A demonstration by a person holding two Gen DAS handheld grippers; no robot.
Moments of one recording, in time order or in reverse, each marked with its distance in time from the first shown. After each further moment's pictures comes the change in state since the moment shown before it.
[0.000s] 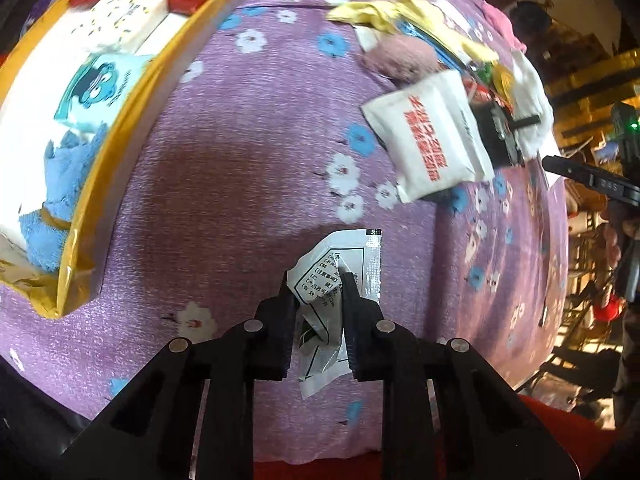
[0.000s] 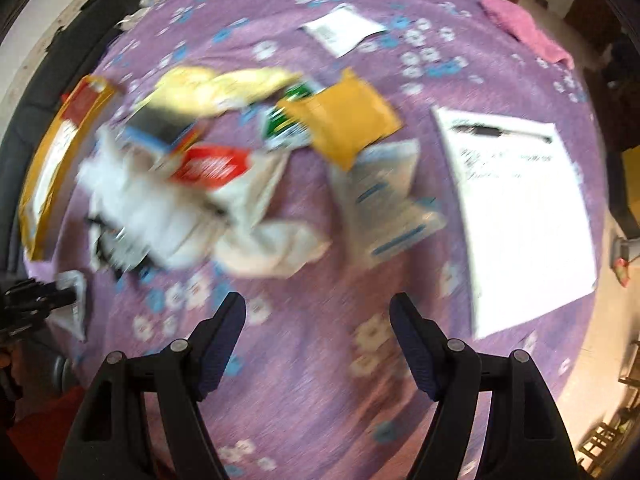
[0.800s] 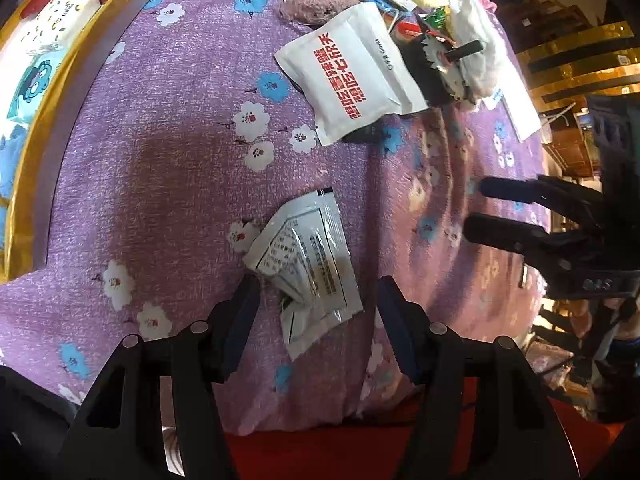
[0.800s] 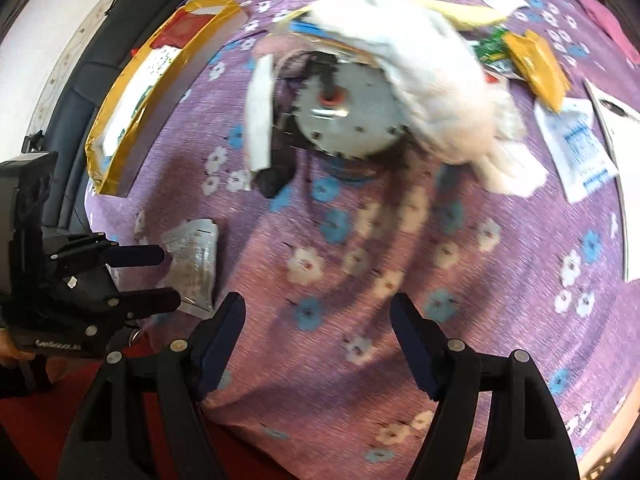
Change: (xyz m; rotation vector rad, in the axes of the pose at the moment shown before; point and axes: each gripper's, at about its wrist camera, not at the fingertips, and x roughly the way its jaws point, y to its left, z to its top) left arm 0.007 -0.047 -0.014 0.078 0.105 -0.049; right arm 0.019 0.125 -0.057 -0.096 0.087 0.248
